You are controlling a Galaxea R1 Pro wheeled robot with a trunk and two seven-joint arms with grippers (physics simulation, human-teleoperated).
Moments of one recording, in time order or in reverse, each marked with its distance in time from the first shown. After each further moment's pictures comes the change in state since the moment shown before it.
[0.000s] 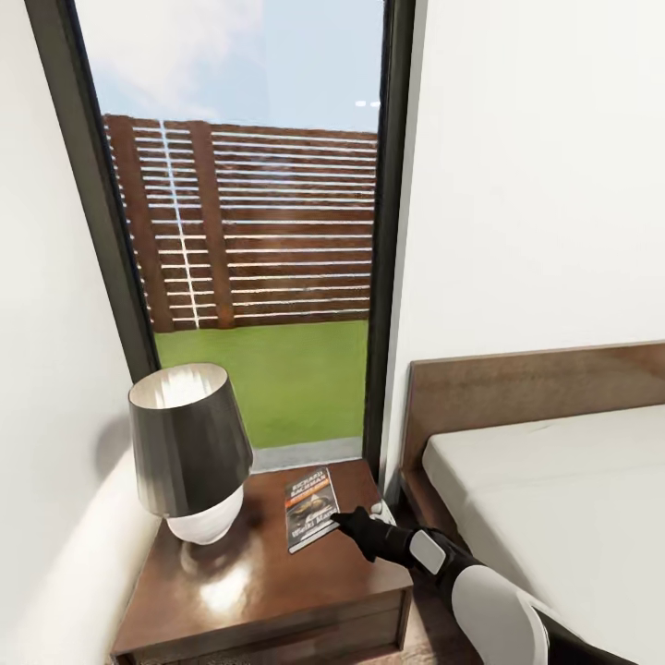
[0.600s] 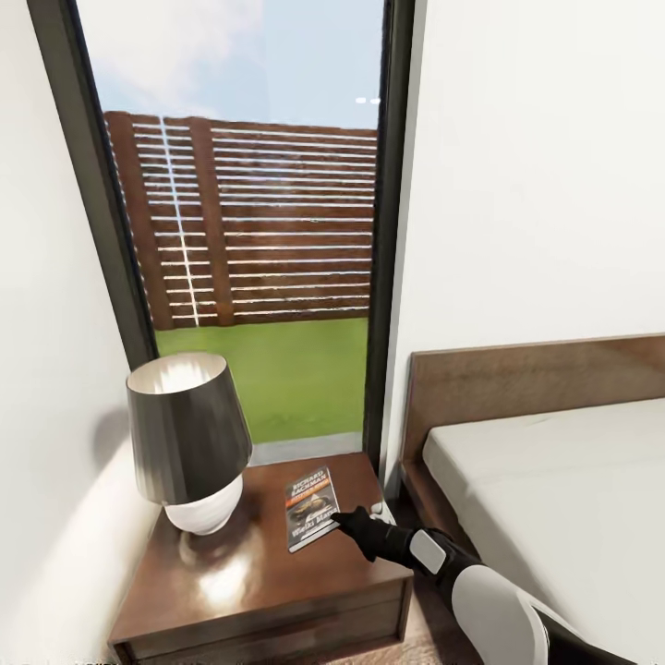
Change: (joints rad) left arm 0.000 0.000 0.000 -0.002 0.003 0.000 0.000; right arm 0.000 0.000 0.000 -0.001 -0.005 0.002 -0.001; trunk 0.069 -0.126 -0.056
